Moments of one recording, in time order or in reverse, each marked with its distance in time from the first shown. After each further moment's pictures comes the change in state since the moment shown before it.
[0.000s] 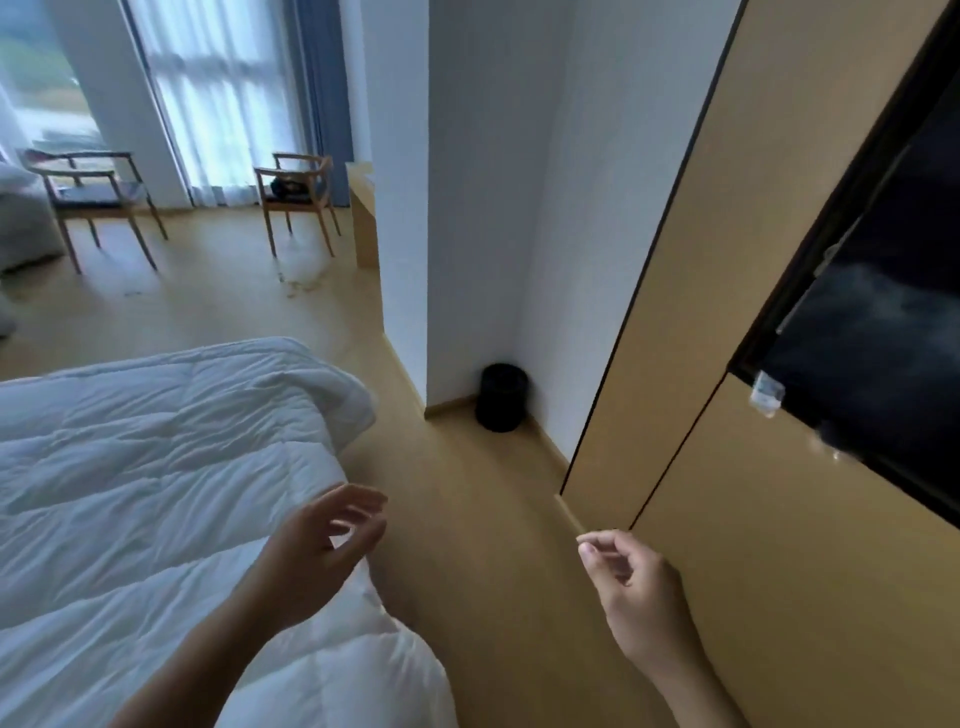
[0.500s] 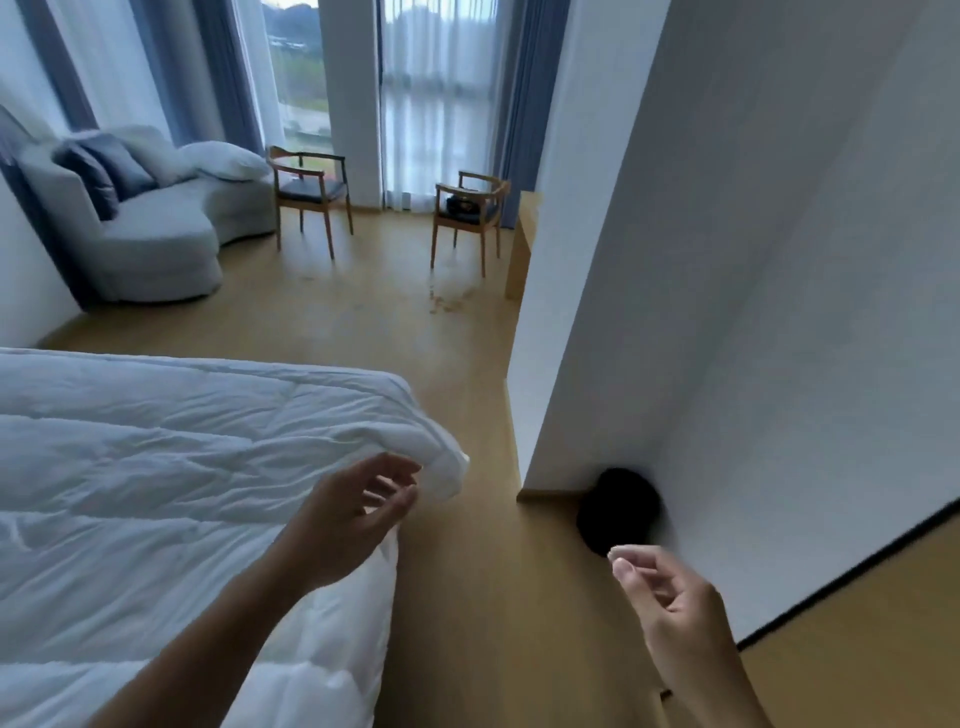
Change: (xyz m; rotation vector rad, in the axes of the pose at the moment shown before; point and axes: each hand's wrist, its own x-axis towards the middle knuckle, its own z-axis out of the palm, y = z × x) left_hand 0.340 -0.074 -0.055 0.044 0.331 -0.107; right_hand 0.434 -0.046 0.133 0.070 -0.346 -0.195
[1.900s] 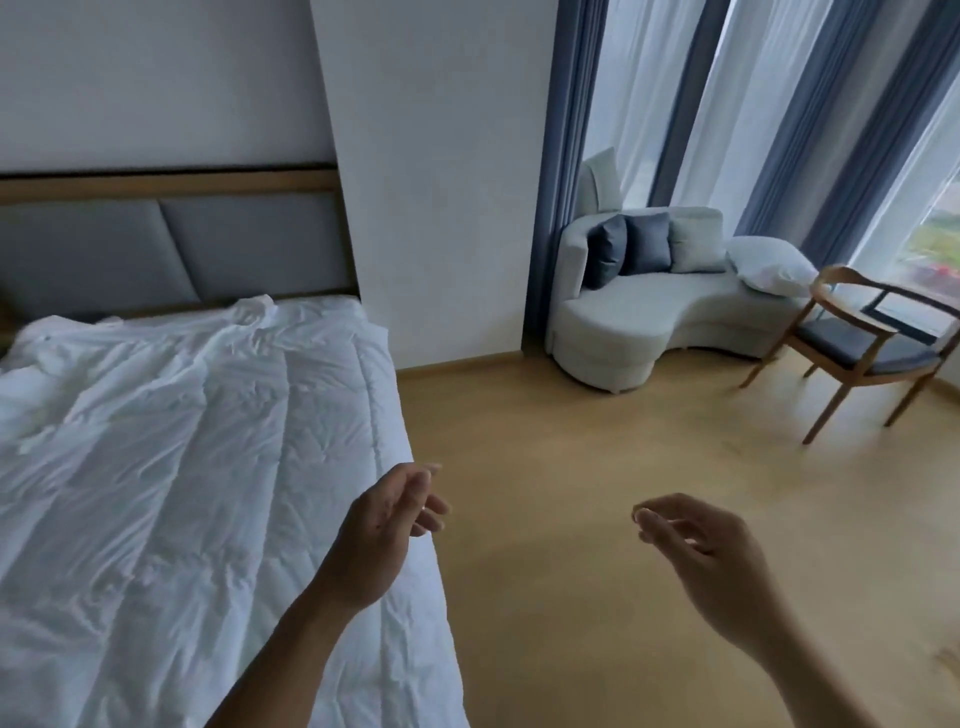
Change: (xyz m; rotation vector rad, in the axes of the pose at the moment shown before) left_hand 0.771 -0.359 -0.277 0.087 1.225 -0.632; right_hand 1.086 -0.326 0.664 0.136 -1.197 -0.716
